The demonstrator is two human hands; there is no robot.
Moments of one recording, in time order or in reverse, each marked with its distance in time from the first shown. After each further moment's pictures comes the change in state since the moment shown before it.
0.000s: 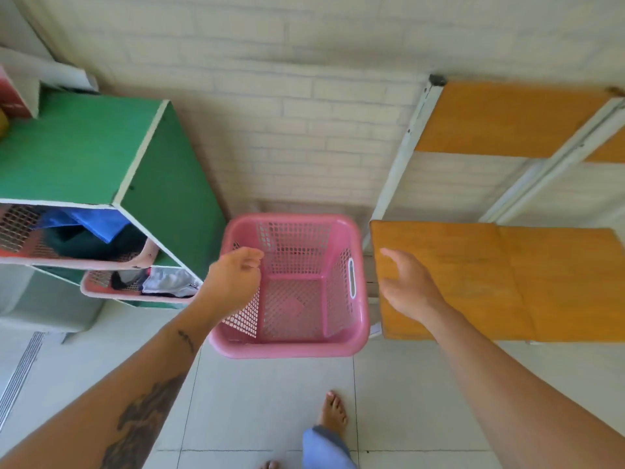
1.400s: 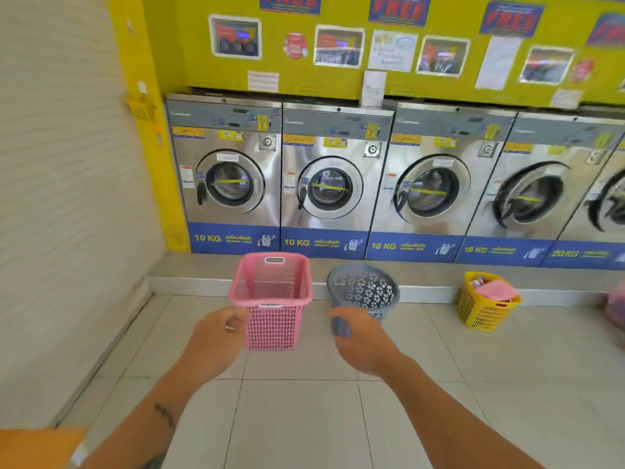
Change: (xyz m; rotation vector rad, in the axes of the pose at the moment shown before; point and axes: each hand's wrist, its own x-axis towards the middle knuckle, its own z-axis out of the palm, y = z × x) left_hand -0.630 0.567 0.671 0.241 -1.007 1.215; right_hand -0.697 0.551 -0.442 0.278 1.070 0.857
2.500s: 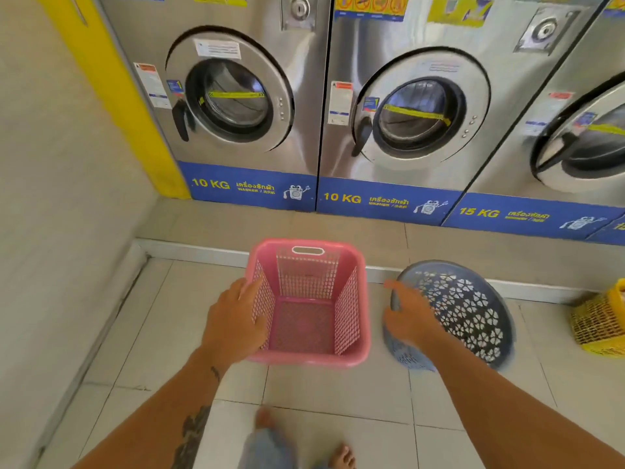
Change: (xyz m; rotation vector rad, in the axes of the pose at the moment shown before) left_hand 0.635 -0.153 0.118 0.542 -0.150 -0.027; right_hand 0.676 0.132 0.067 -0.052 -0.210 0.383
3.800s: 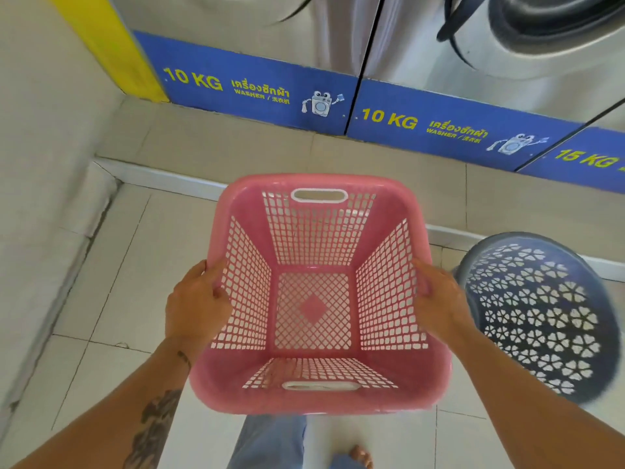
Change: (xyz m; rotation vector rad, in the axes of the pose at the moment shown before) left_hand 0.142 -0.162 0.157 -0.088 0.028 -0.313; right_hand 0.213 0.038 0.140 -0.057 0.020 0.093
